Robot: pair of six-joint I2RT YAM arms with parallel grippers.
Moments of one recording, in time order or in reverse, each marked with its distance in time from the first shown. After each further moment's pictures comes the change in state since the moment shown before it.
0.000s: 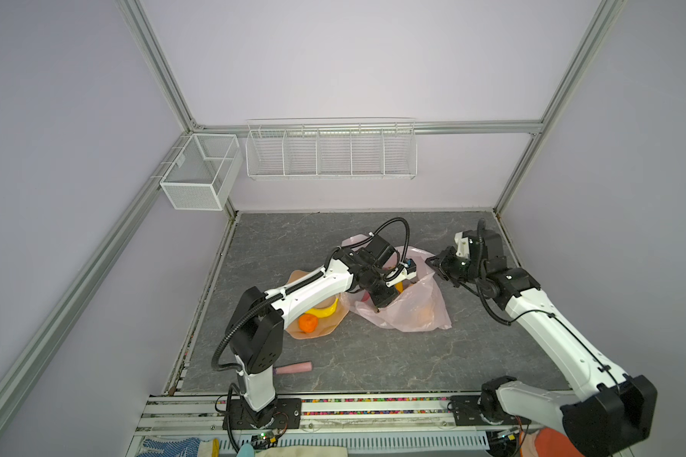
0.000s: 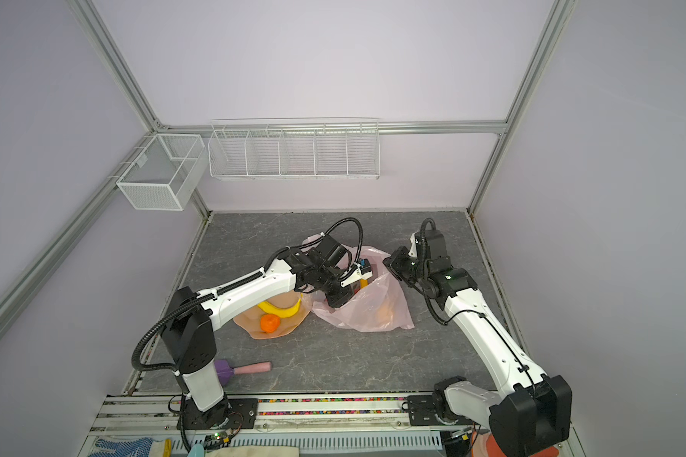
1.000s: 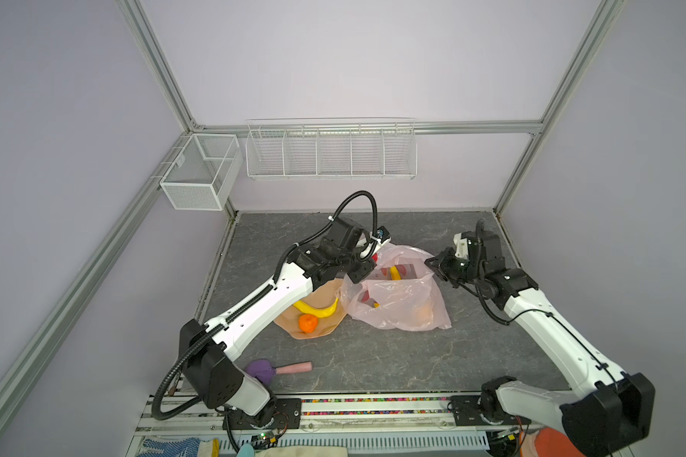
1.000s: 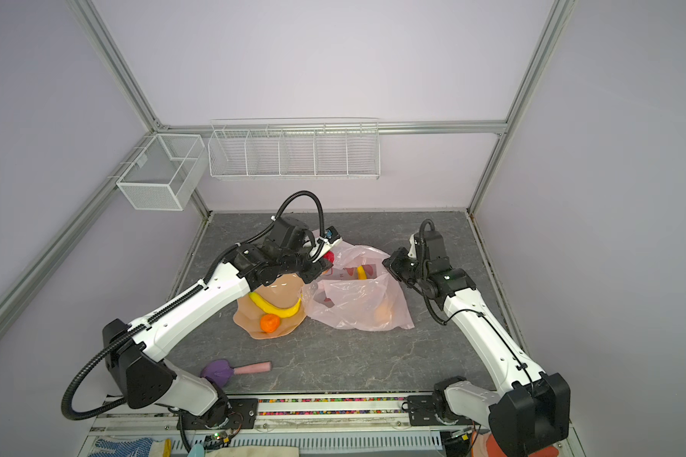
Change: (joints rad) left arm 0.093 -0.286 -0.068 0.127 -0.285 0.042; right arm 0.000 0.005 -0.015 0.011 -0.003 0.000
